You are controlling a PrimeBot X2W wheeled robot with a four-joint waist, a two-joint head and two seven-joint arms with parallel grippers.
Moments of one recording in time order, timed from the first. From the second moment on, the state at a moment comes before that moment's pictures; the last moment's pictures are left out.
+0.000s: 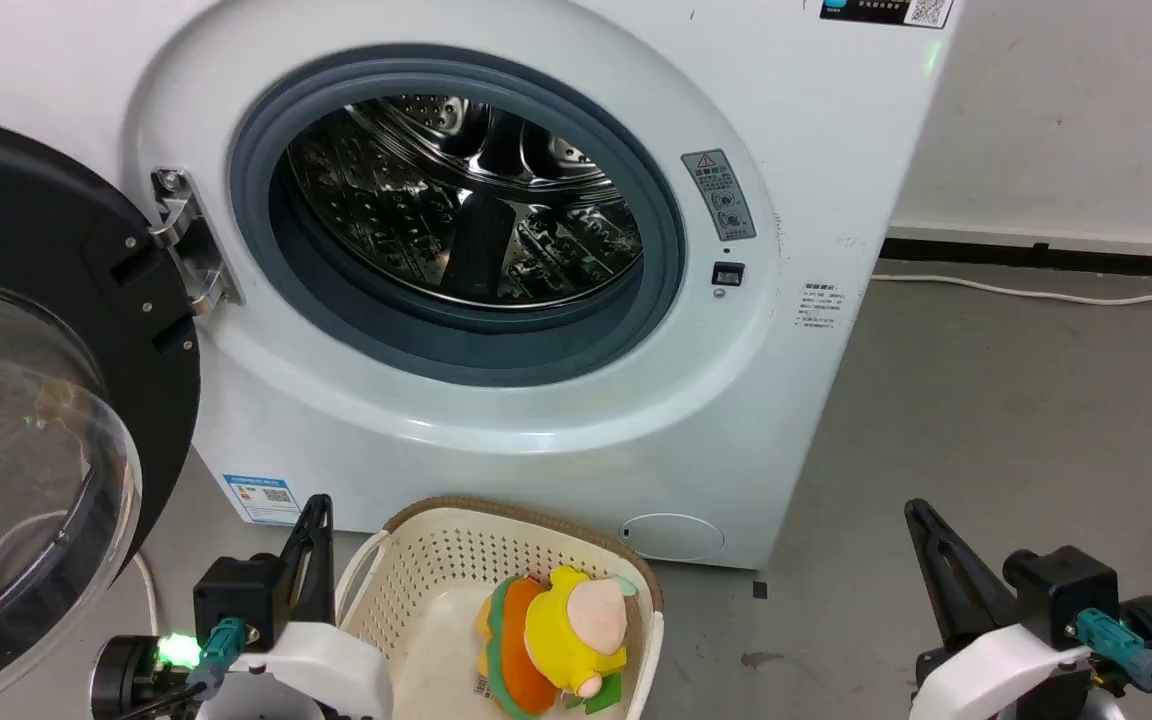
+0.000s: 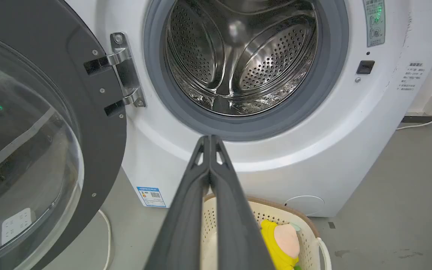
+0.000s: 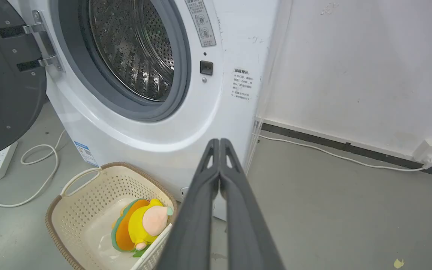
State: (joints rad) left arm 0.00 0.05 0.00 0.00 0.00 0.01 0.00; right arm 0.01 -0.05 0.00 0.00 0.01 0.13 0.00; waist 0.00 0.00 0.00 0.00
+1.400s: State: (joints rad) left arm 0.00 0.05 0.00 0.00 0.00 0.01 0.00; right arm 0.01 -0.05 0.00 0.00 0.01 0.13 0.00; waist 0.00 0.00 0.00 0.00
